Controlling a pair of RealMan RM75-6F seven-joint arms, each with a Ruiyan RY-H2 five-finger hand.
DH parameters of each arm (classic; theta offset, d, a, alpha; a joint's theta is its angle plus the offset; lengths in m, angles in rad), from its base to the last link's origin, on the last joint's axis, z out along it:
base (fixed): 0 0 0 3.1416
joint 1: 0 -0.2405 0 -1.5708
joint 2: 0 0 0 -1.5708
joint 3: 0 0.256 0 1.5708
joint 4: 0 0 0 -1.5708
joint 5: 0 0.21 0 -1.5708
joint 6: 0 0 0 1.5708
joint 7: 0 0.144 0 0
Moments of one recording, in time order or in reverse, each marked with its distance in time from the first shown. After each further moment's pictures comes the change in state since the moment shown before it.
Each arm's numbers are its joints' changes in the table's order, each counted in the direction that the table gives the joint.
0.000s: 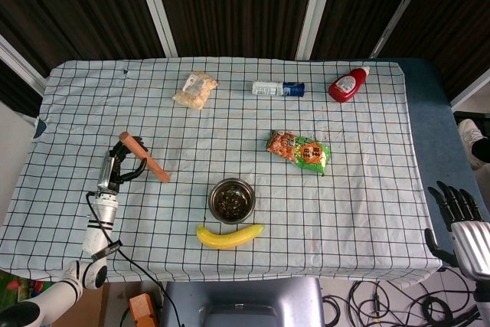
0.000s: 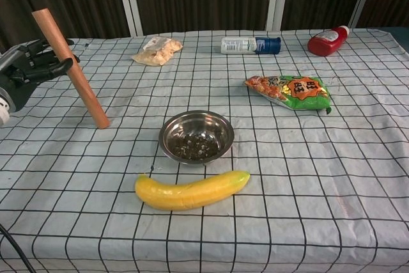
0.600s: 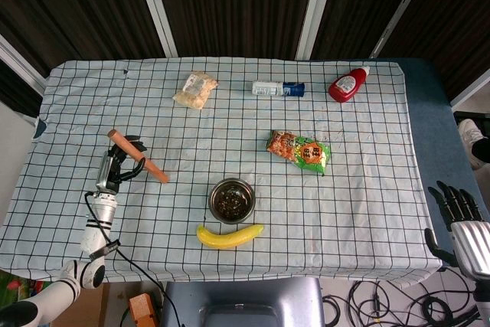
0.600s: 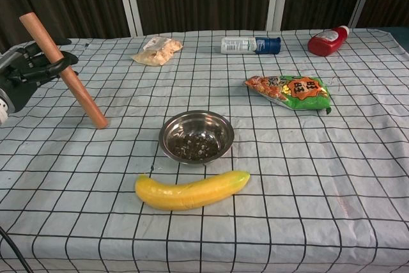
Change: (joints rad) left arm -0.001 -0.025 0.007 0.023 -0.005 -0.029 -0.094; right arm -0.001 0.002 0.001 0.000 0.002 -0.002 -0.006
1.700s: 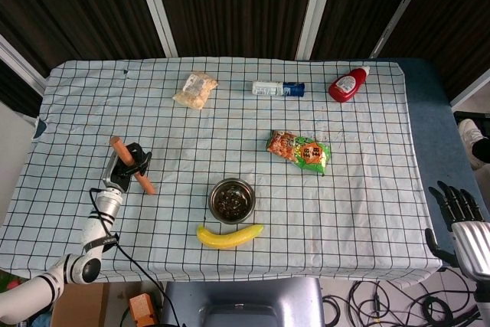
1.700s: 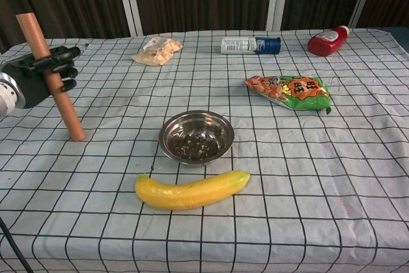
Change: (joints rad) left arm 0.001 -0.224 -0.087 0.443 -0.135 -0.280 0.015; right arm 0.003 -0.002 0.000 0.000 -0.005 0.007 0.007
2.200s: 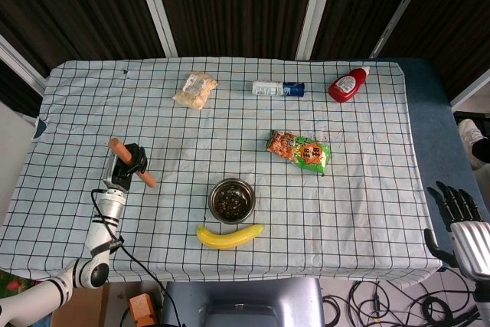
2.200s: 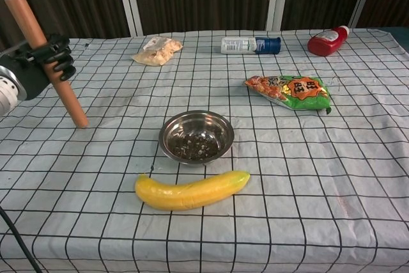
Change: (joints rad) left arm -0.019 0.065 -0.018 -0.007 0.041 0.179 0.068; right arm -0.002 -0.001 -0.002 0.001 -0.003 -0.004 0.000
